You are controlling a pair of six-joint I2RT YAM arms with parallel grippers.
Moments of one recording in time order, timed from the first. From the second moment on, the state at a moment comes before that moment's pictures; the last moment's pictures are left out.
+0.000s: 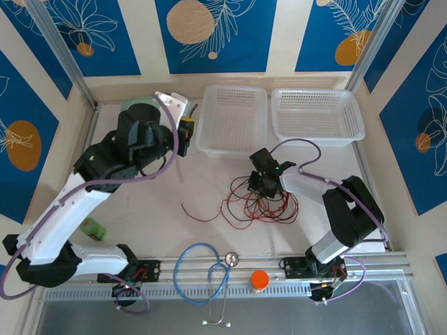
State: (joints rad) left arm -0.83 1.25 1.71 -0.81 -0.23 -0.09; right arm 0.55 1.55 0.86 -0.49 -0.03 0.89
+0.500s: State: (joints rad) left arm -0.82 1.60 2.06 -0.64 -0.19 0.07; right arm 0.48 1.06 0.86 -0.71 -0.02 0.81
